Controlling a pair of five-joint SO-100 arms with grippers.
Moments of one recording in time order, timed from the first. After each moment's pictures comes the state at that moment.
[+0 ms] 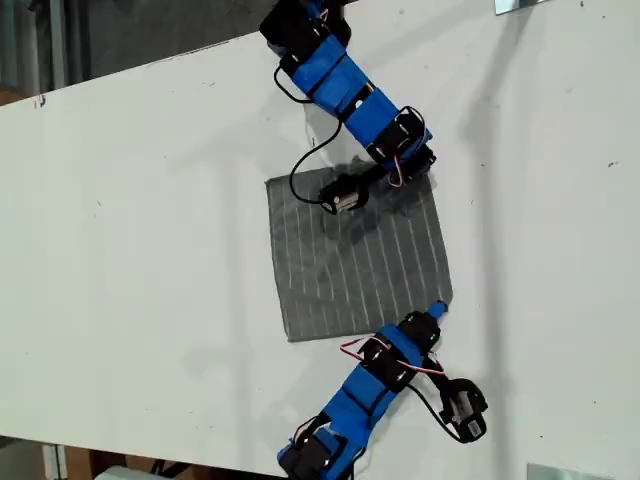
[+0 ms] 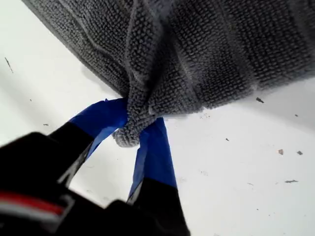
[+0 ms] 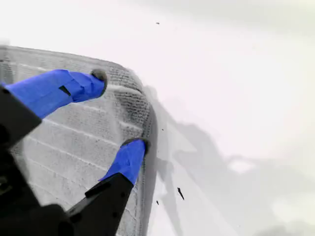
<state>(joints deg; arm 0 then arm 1) 30.4 52.9 56.3 74.4 -88.0 -37.6 62.1 83.3 74.4 97.6</state>
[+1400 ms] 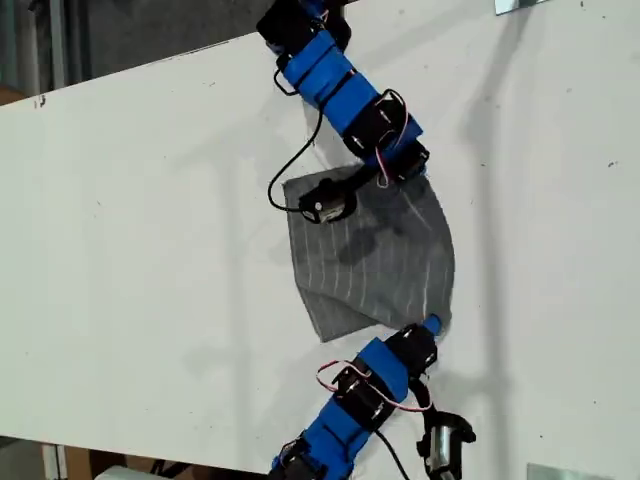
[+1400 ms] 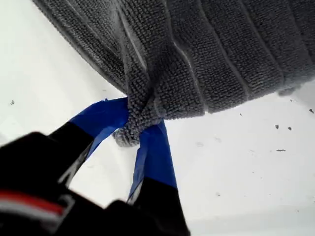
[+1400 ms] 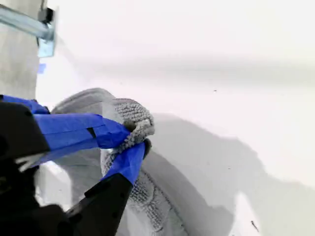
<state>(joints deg) 31.5 65.7 50.5 75.7 -75.8 -35.9 66.3 55.7 96.3 88.9</state>
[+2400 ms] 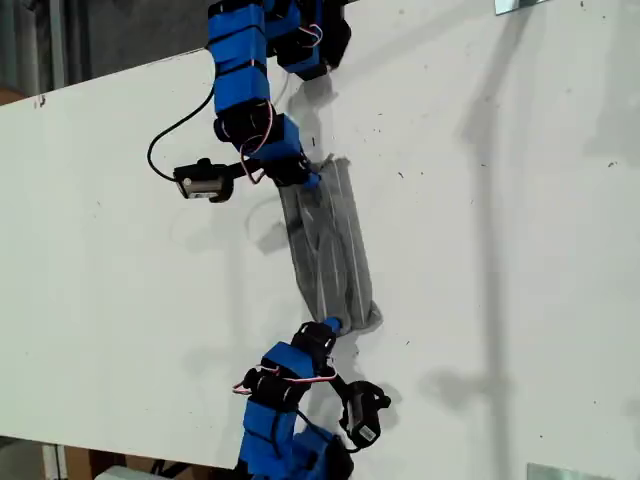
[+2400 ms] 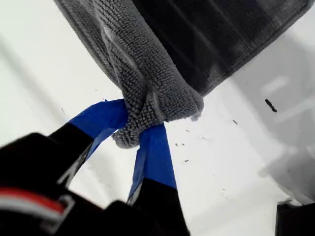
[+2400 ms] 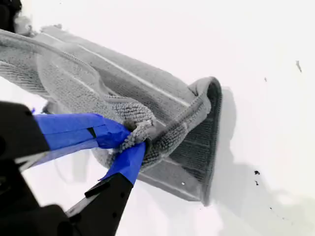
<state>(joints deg) 6.8 94.9 91.4 73.1 -74.0 -4.6 99.3 88.8 91.2 73.7</state>
